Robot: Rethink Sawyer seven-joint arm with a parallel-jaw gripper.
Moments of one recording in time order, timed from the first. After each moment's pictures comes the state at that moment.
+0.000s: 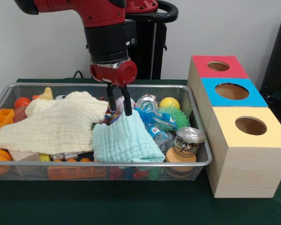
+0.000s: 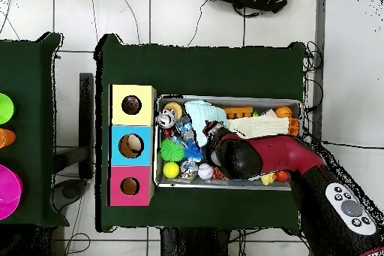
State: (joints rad) arm -0.83 -0.67 0.61 1.85 -0.63 0.43 2.71
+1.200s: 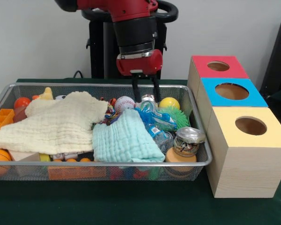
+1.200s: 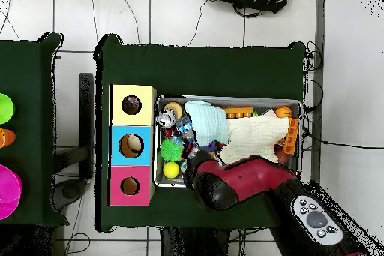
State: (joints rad) arm -0.67 -0.71 0.48 2.03 -0.80 0.09 2.71
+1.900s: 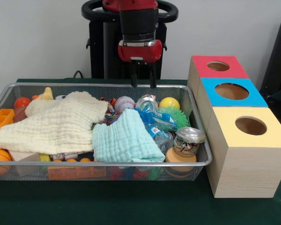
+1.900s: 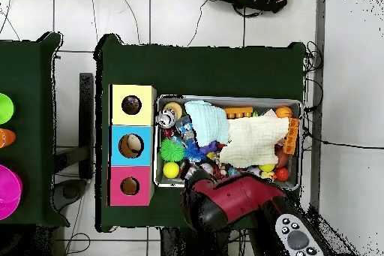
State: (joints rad) arm -0.59 -0.82 0.37 2.10 -0.81 0.18 2.71
